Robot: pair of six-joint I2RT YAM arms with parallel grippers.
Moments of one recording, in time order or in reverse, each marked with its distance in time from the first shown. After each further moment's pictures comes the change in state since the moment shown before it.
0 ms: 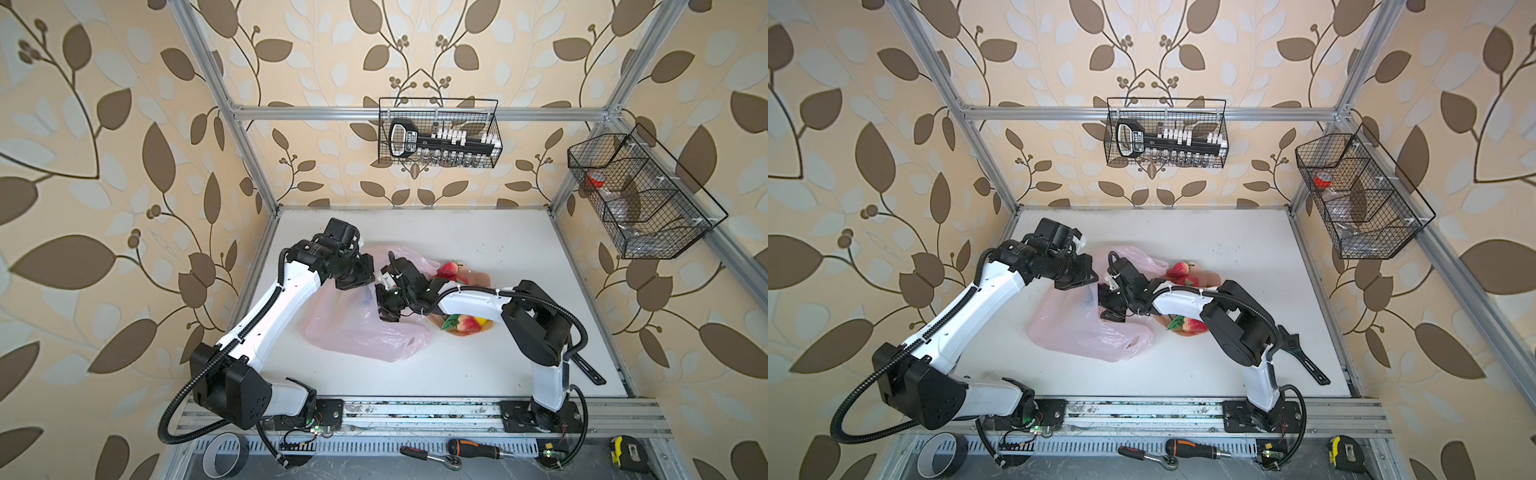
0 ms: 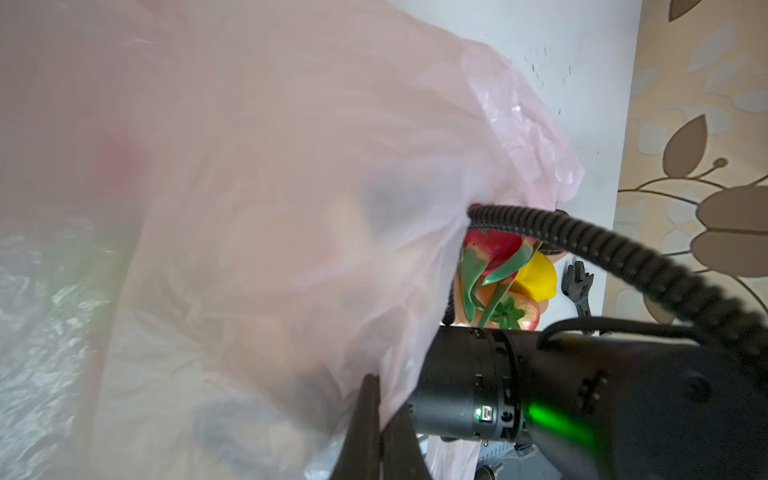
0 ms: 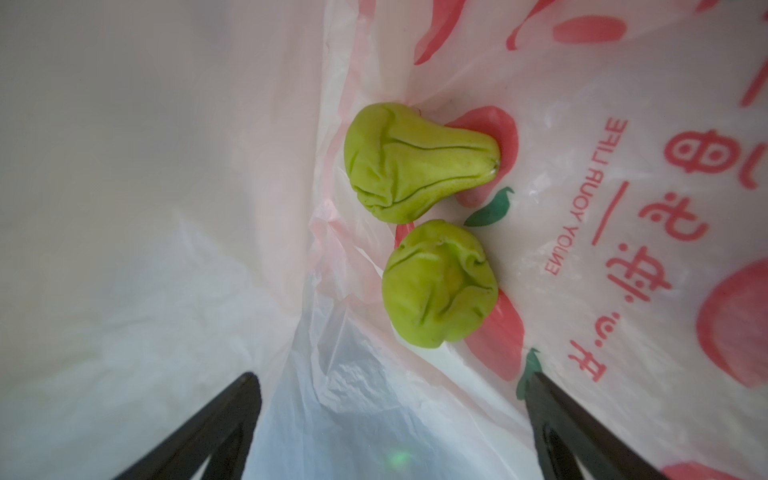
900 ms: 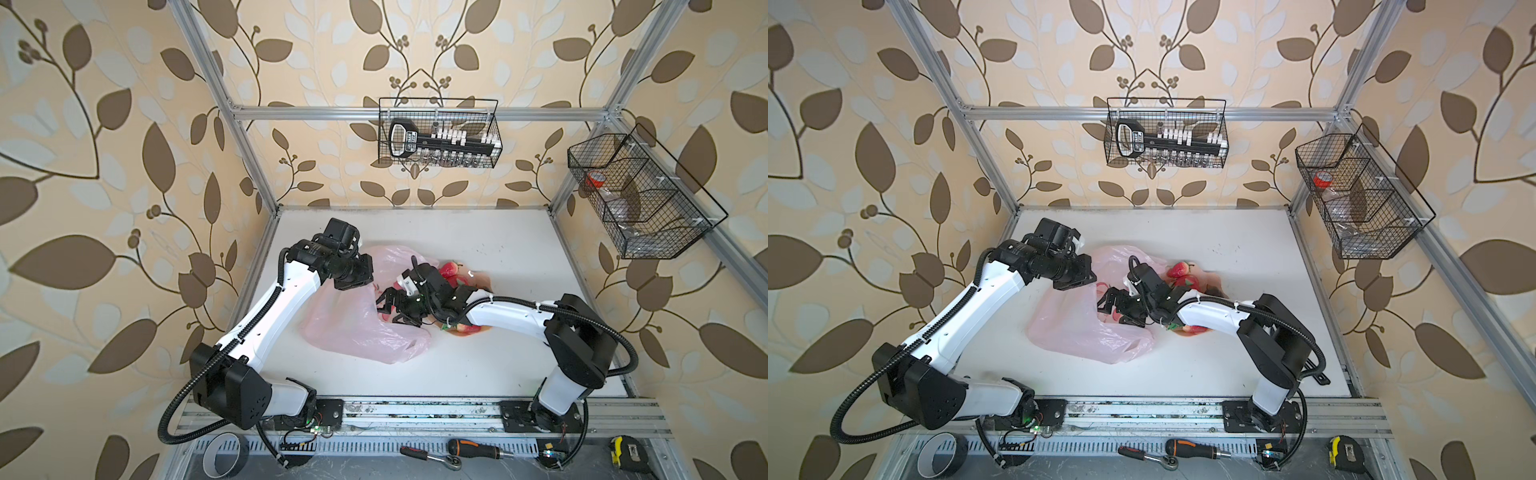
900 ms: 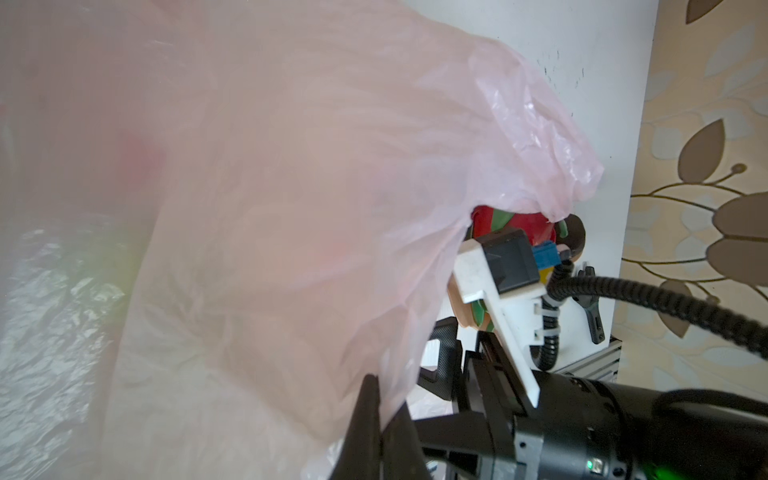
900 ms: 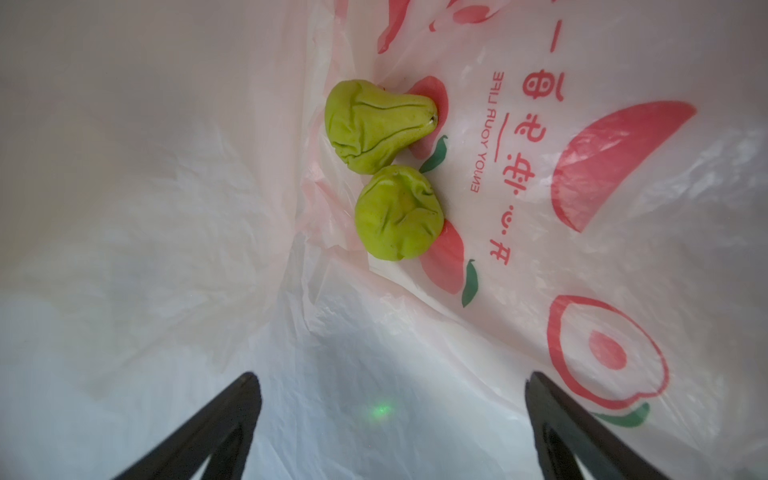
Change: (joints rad) left arm 0.000 0.000 0.001 -0.014 -0.025 -0.002; right arm -0.019 -0.264 -0.225 -0.055 0.061 -0.030
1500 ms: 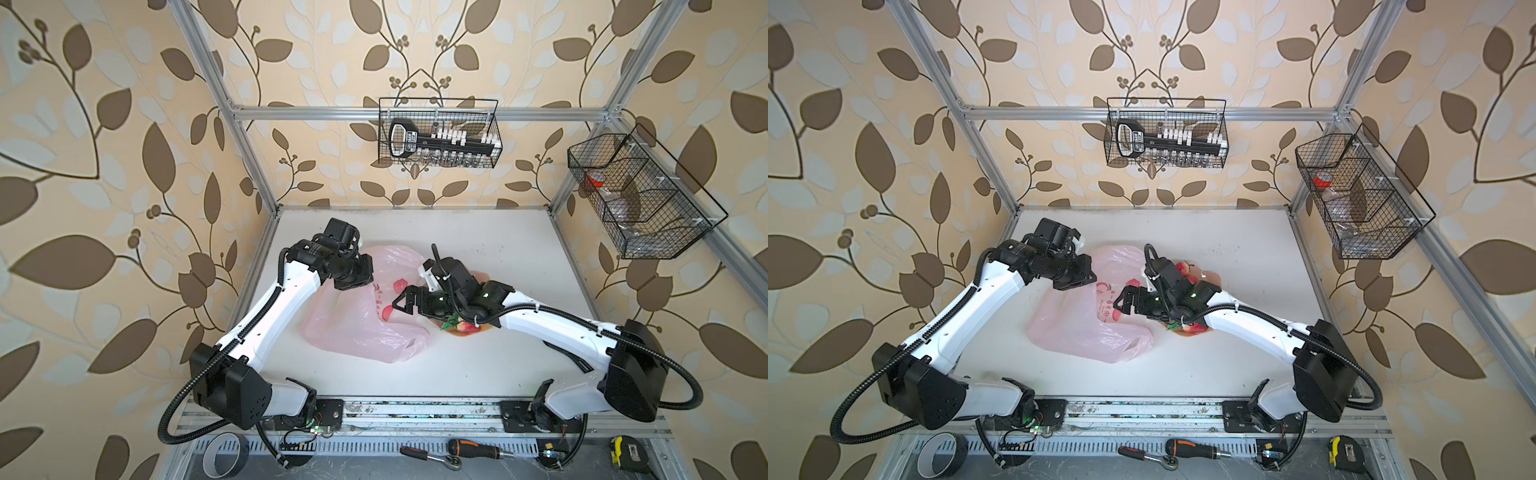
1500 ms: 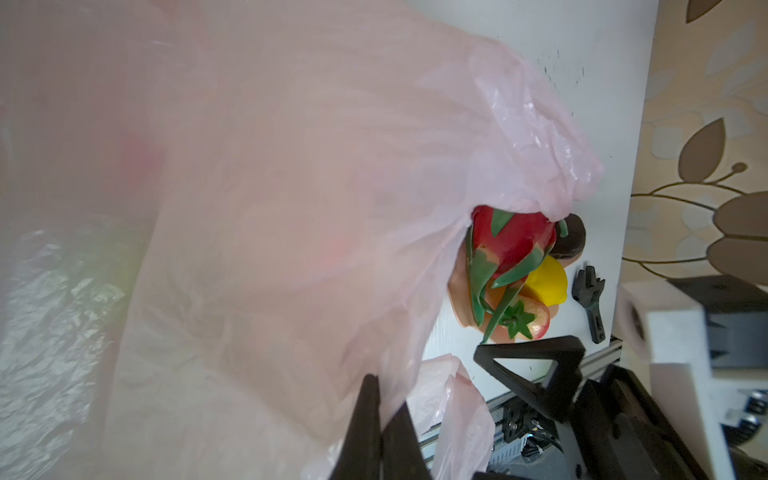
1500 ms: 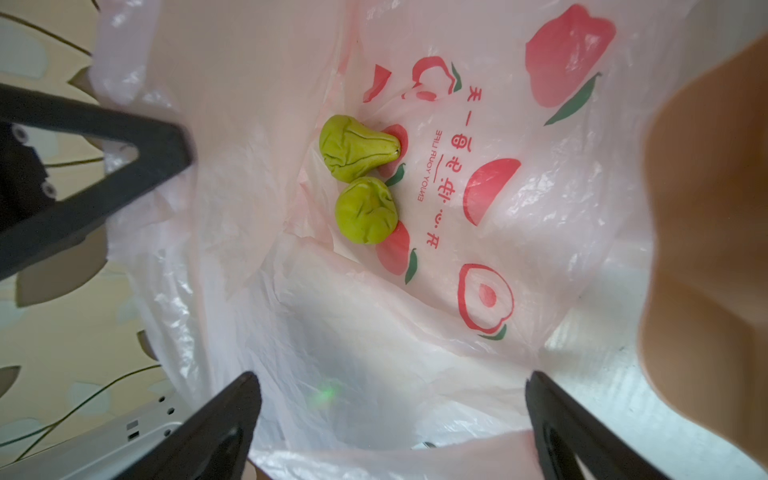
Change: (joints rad) left arm 0.000 0.000 0.000 0.000 0.000 0.002; right arm -0.029 -0.286 0.000 -0.353 0.183 -0.256
